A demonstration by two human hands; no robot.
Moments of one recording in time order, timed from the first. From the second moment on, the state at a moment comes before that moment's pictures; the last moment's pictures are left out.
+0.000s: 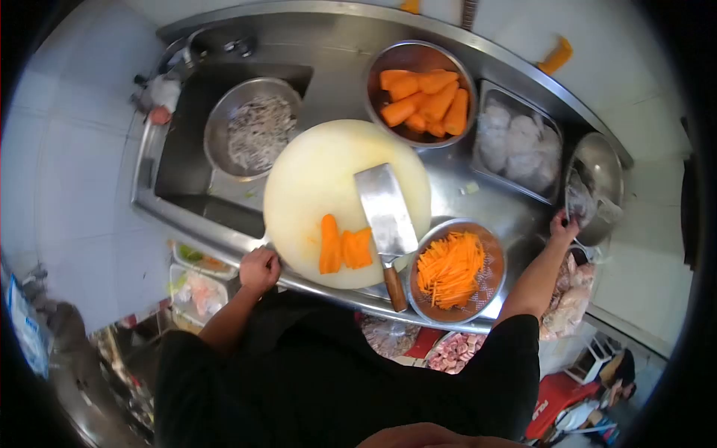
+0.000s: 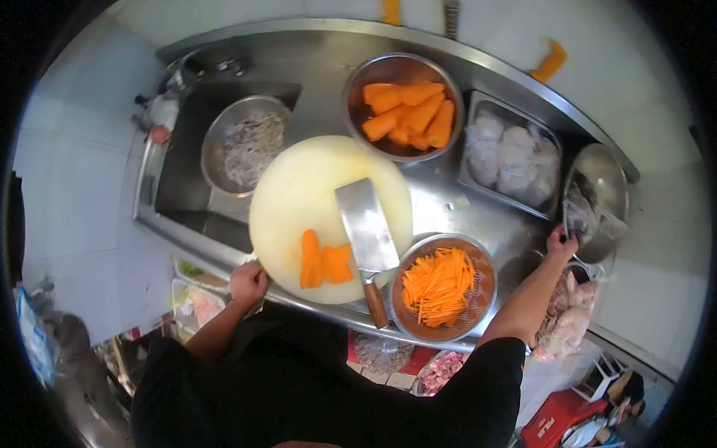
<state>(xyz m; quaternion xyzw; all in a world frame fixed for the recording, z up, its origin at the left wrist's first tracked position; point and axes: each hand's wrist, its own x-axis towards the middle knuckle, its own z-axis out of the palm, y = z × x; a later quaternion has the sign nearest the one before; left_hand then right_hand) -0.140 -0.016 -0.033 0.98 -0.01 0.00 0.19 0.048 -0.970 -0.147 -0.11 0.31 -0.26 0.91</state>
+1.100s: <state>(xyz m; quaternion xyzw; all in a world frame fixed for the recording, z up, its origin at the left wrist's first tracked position) 0.027 0.116 -0.112 0.58 0.44 -0.08 0.68 -0.072 -0.577 0.172 -0.36 0.32 -0.12 0.86</state>
